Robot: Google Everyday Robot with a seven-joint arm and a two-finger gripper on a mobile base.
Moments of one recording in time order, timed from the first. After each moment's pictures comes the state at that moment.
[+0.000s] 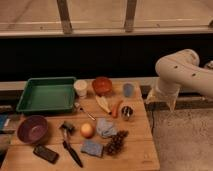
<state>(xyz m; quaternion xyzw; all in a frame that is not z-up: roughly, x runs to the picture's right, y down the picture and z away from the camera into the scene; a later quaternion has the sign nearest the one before) 0.255 0.074 0.664 -0.13 0.27 0.78 0.55</state>
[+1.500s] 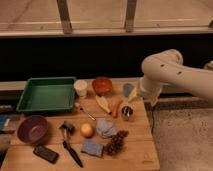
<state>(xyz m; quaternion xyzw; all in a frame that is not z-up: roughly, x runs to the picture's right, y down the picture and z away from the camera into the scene) 0.147 0.063 0.680 -0.22 0.17 0.70 0.66</state>
